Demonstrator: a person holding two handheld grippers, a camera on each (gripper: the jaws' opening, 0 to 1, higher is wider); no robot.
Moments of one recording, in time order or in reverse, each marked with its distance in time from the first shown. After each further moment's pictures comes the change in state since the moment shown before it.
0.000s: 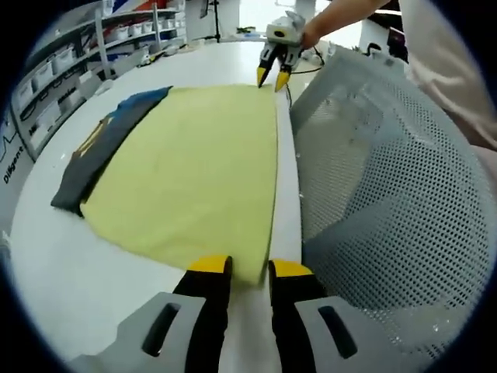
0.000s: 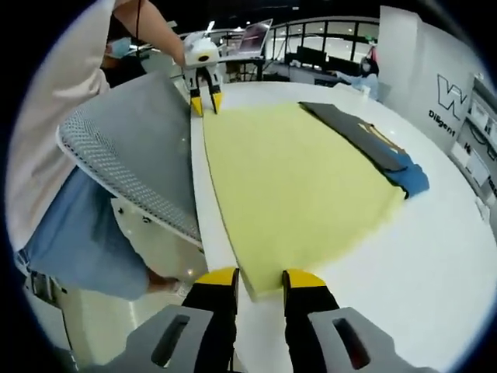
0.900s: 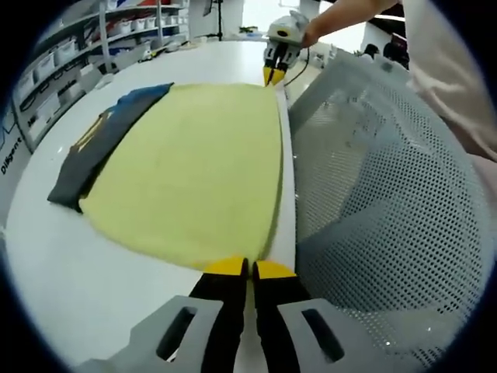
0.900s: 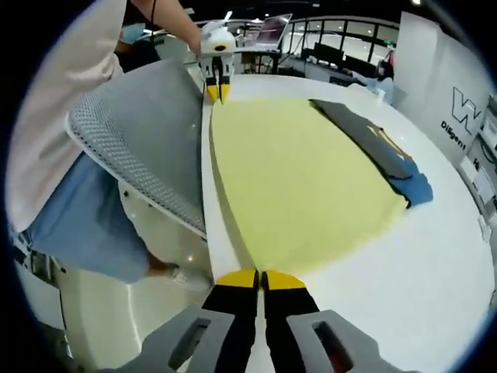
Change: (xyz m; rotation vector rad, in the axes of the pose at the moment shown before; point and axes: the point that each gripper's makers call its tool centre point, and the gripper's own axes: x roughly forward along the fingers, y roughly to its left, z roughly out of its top) left arm -0.005 -0.005 0.000 -0.043 0.003 -0.040; right arm -0.006 0.001 0.001 -0.074 0.049 0.042
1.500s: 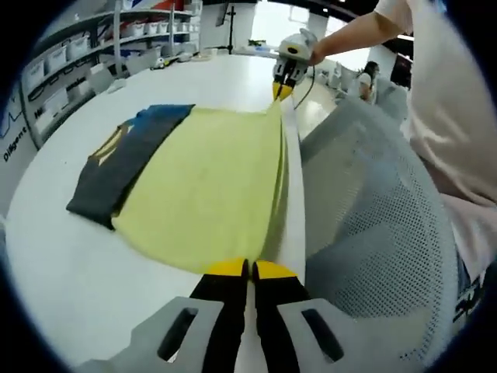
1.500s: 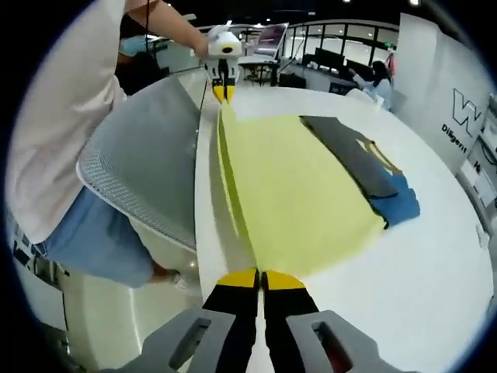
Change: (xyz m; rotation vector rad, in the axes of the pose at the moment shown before) left arm -0.048 0.036 0.039 -0.041 -0.076 0.007; right arm -0.033 -0.034 0.037 0.008 -0.043 0.000
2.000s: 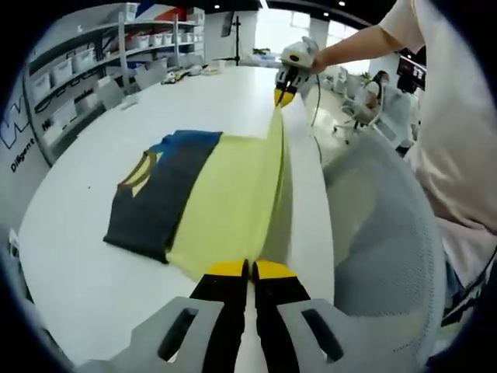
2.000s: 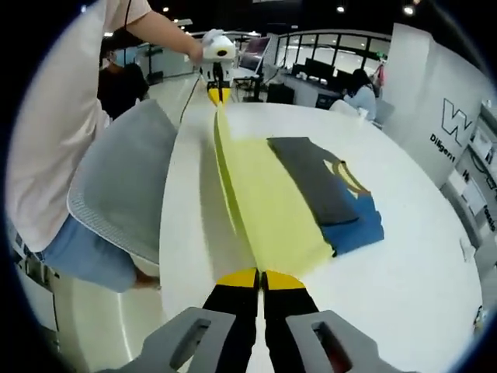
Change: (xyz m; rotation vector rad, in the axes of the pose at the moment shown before) left arm -0.035 0.061 0.051 0.018 -0.042 0.055; right arm -0.025 -0.073 0.038 -0.021 -0.043 -0.060
